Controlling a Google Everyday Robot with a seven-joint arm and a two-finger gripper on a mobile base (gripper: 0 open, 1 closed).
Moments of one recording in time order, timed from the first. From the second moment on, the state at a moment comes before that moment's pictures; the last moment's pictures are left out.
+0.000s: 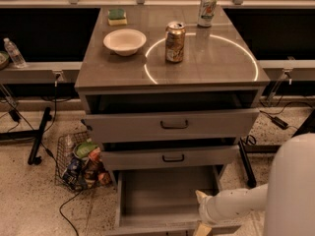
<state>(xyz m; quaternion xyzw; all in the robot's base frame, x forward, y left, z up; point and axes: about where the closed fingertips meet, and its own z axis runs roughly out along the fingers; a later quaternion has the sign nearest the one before) 0.422 -0.167 0.310 -0.62 0.76 0.09 0.17</state>
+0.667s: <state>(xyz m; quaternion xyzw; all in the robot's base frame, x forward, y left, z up) 0.425 -0.171 0.247 -0.61 0.77 0.09 0.18</state>
